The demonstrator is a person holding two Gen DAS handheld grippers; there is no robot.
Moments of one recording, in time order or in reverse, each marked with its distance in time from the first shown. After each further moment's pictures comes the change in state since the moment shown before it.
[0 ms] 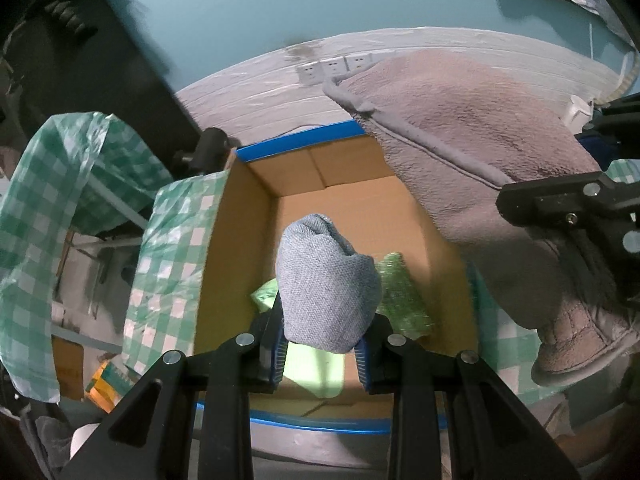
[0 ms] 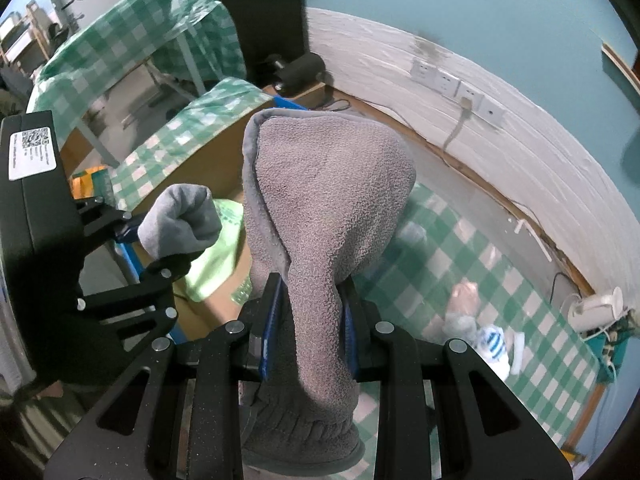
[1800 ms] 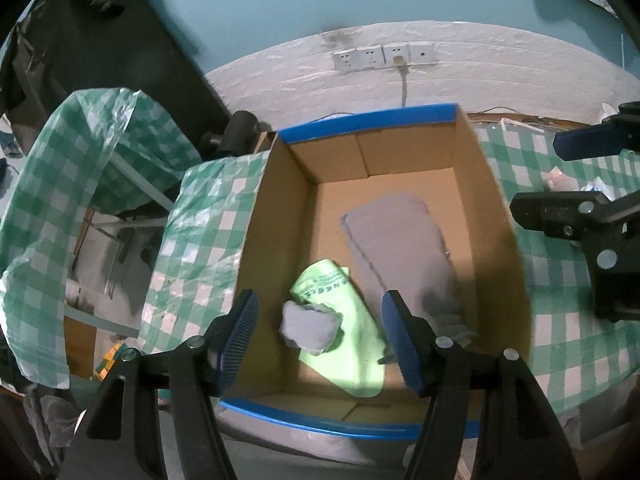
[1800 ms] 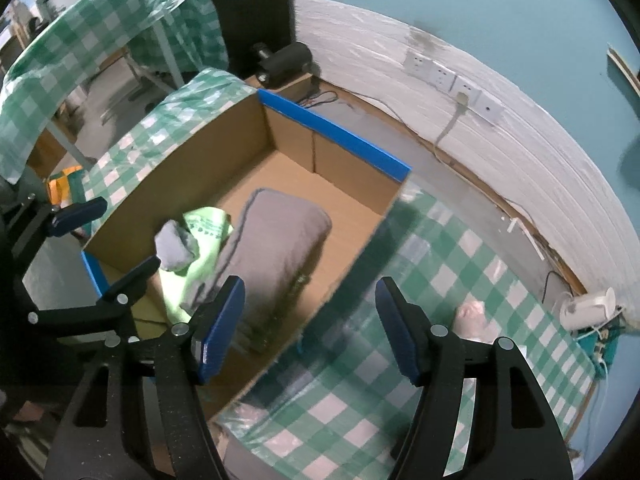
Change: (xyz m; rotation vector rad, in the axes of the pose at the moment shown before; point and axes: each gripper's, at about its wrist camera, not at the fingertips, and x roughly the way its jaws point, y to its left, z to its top) left arm 0.012 0.021 0.000 -0.050 0.037 0.076; right arm 0.040 0.002 0.025 0.028 0.034 -0.071
